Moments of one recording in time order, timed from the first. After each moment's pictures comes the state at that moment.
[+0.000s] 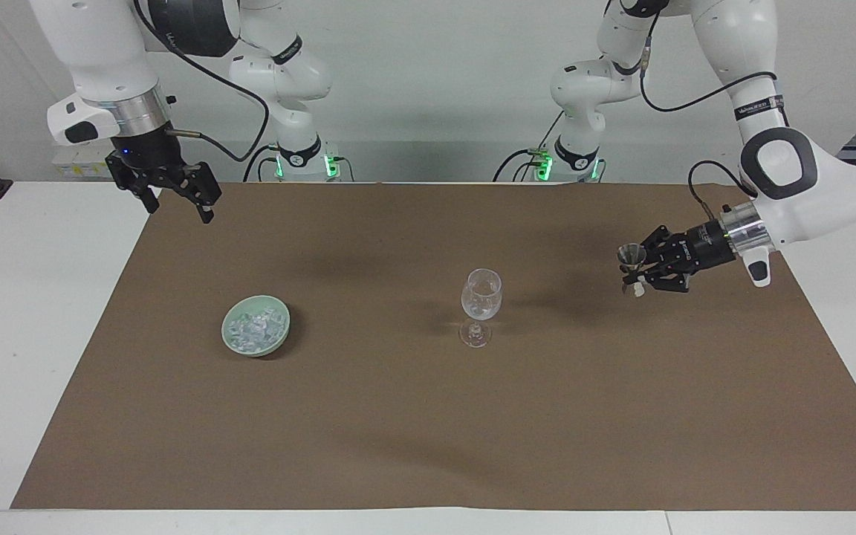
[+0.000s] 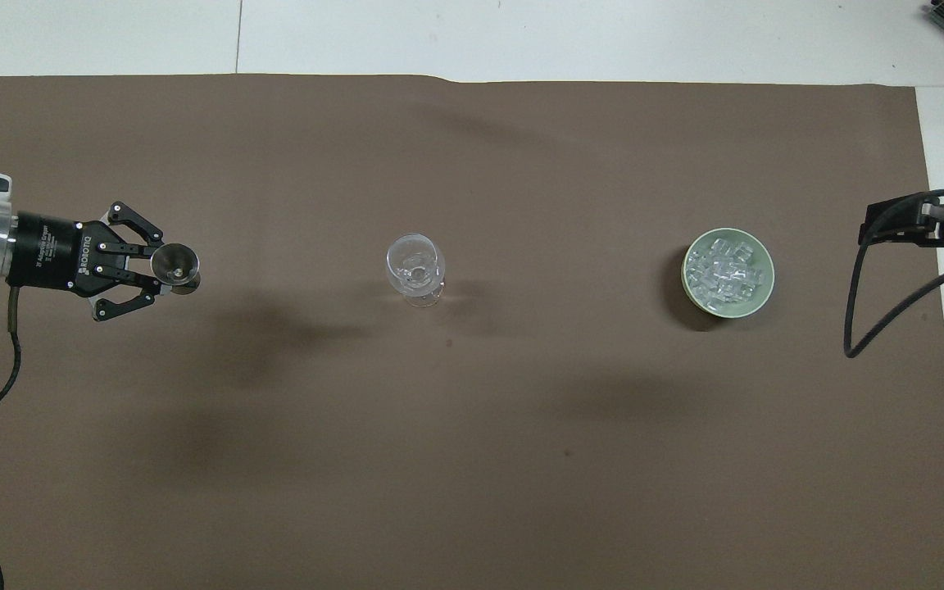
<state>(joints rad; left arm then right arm) 0.17 0.20 -0.02 -1.86 -0.84 1.72 -1.06 -0.04 -0.01 0.02 -1.60 -0.04 1.69 0.20</state>
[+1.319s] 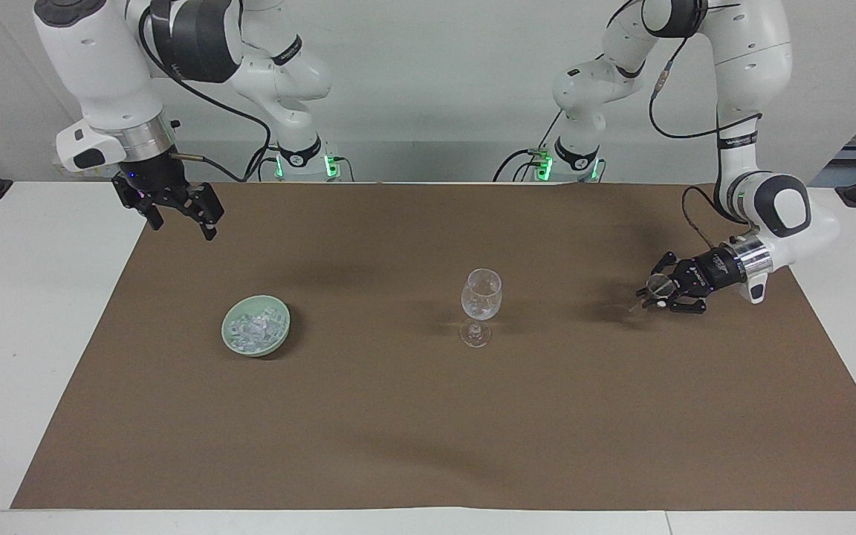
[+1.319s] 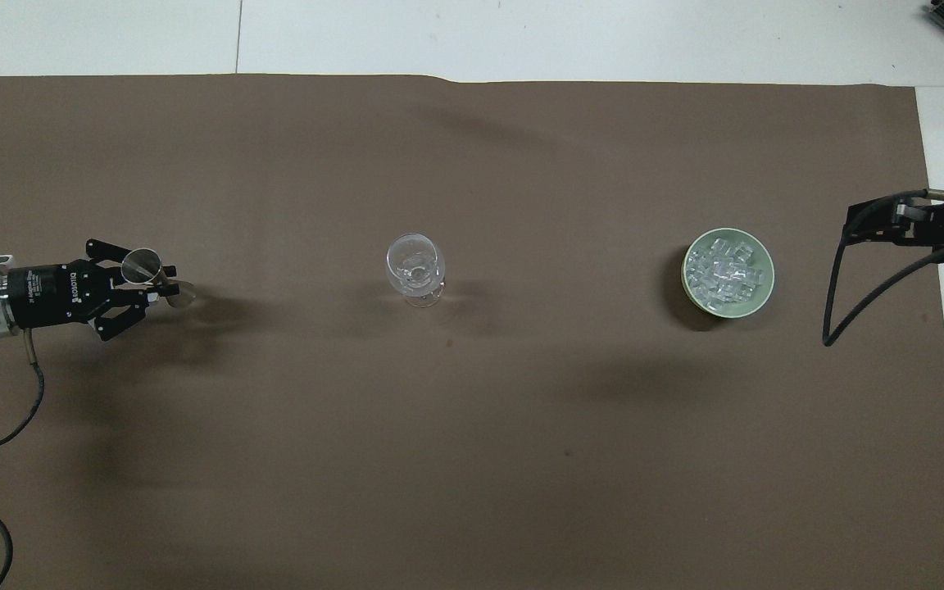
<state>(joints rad) 0.35 0.30 -0.02 -2.05 -1.18 1.77 -0.94 -0.05 0.04 0.02 -1.66 -0.04 1.78 0.20</state>
